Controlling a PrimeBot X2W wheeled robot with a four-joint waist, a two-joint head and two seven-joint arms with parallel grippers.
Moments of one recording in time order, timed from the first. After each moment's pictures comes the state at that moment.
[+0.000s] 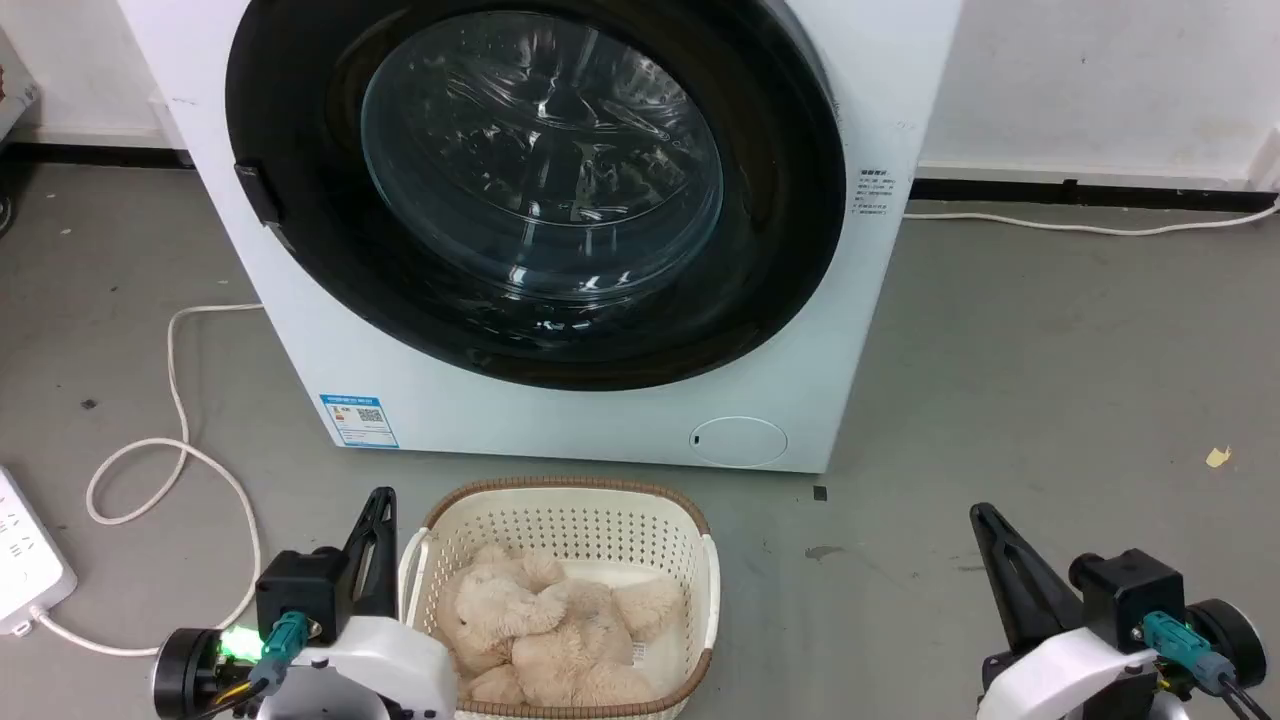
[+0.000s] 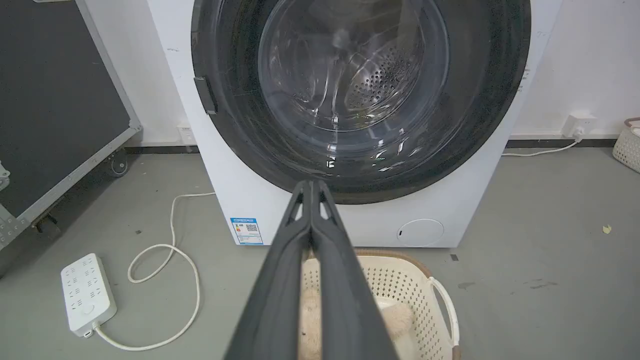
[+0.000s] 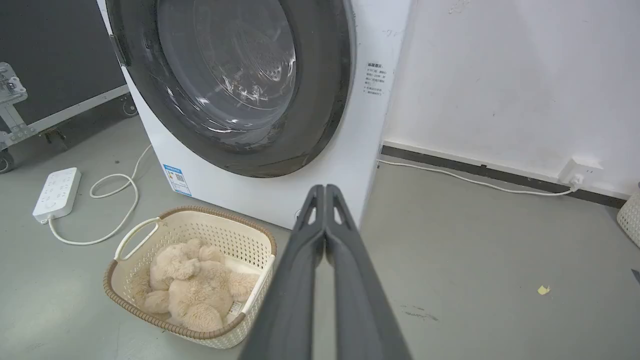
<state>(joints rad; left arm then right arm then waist) -0.01 0.05 0.00 0.00 0.00 0.00 0.00 0.01 -0.05 0.00 0.01 0.01 0.13 0.00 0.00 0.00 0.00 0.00</state>
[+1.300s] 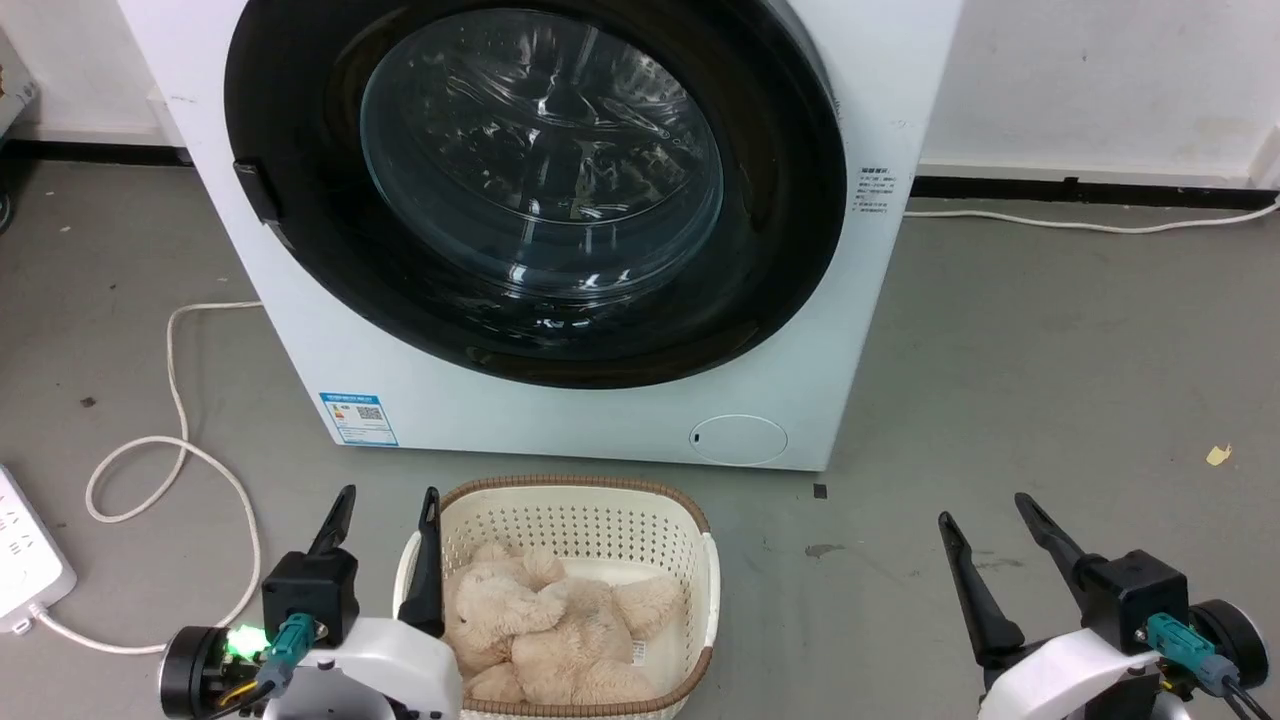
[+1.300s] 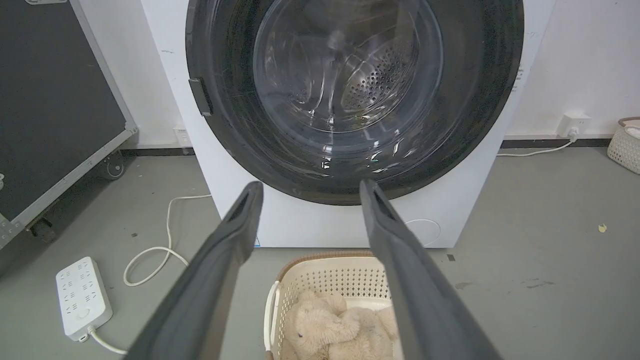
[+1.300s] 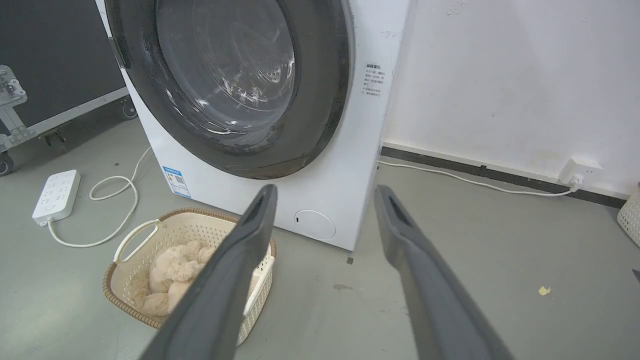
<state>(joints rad) -0.01 0.05 -0.01 0.00 0.00 0.00 -0.01 0.01 -0.05 0.00 0.01 0.01 0.13 -0.01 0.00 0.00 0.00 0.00</state>
